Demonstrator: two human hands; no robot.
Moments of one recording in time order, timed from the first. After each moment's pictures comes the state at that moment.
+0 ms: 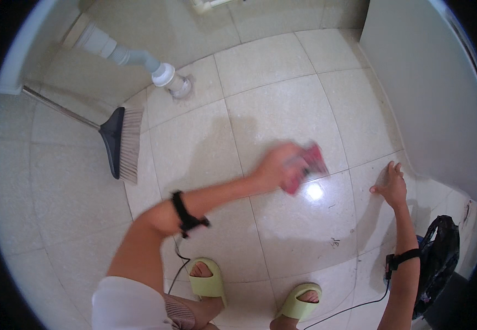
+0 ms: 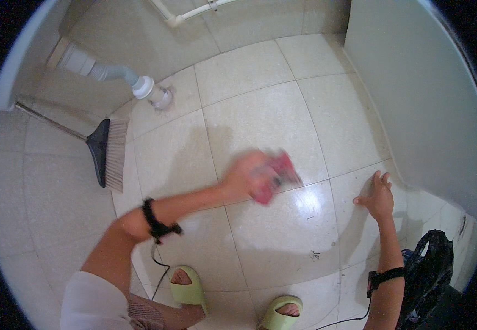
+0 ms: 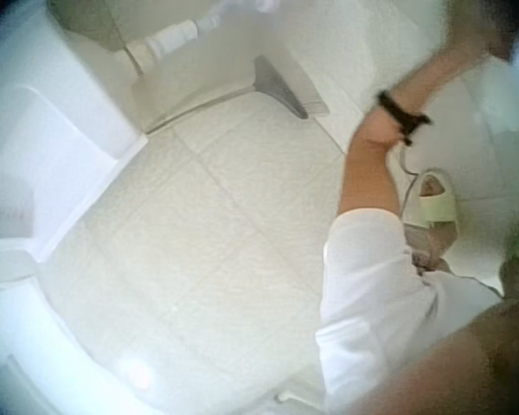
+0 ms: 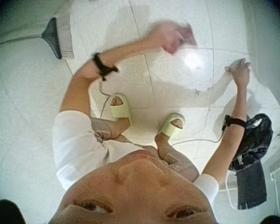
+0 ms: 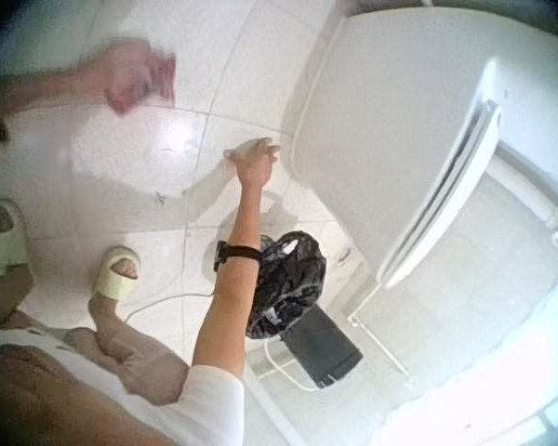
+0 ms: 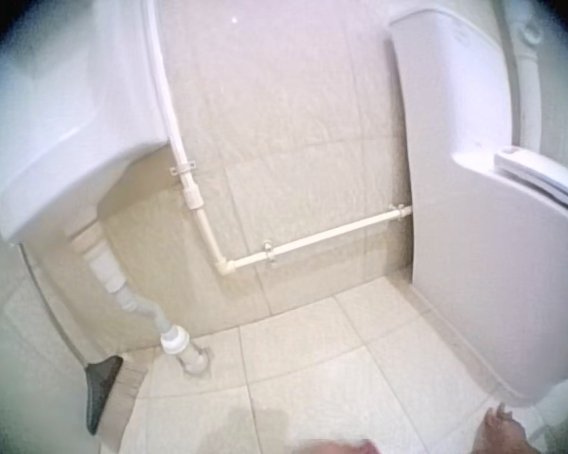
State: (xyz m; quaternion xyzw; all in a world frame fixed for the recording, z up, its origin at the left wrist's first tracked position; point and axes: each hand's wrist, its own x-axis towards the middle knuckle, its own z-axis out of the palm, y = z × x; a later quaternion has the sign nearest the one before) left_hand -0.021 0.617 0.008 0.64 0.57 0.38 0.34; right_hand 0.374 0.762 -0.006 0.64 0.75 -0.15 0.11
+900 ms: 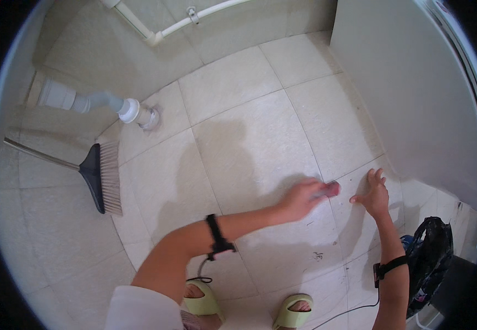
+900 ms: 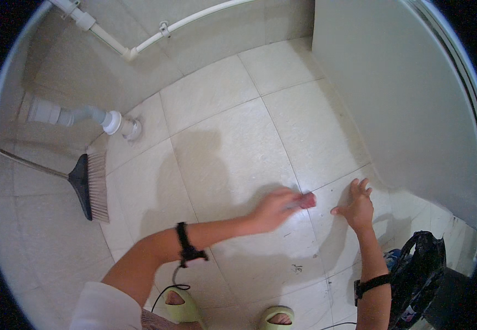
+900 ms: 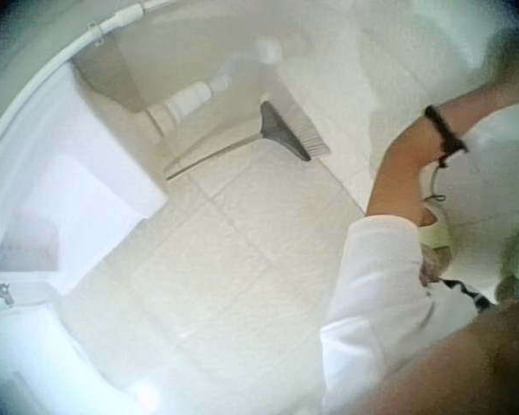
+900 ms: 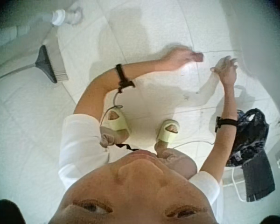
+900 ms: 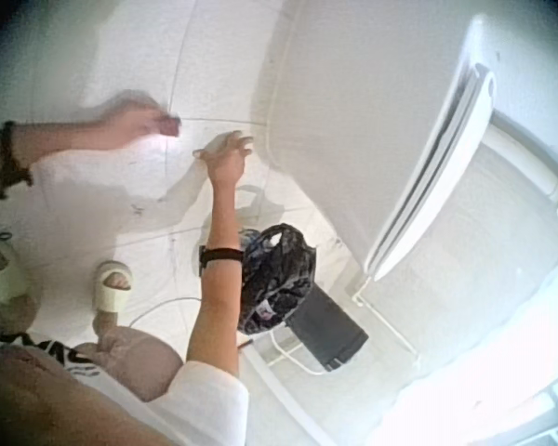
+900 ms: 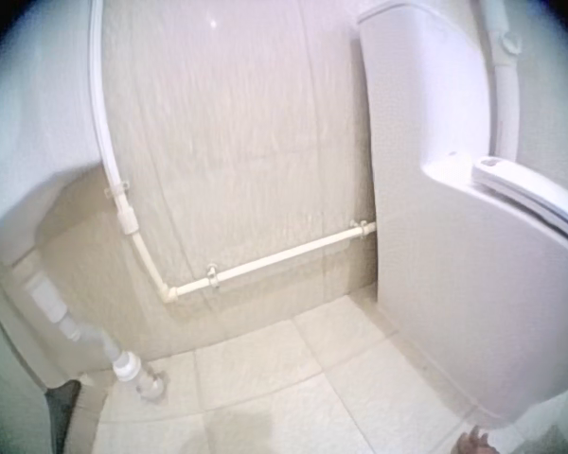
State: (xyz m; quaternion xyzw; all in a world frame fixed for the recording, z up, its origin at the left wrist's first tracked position) left_hand 0.091 0.670 -0.034 0.65 0.50 0.41 0.39; right_hand 0.362 0.761 0.001 0.66 0.73 -0.14 0.10
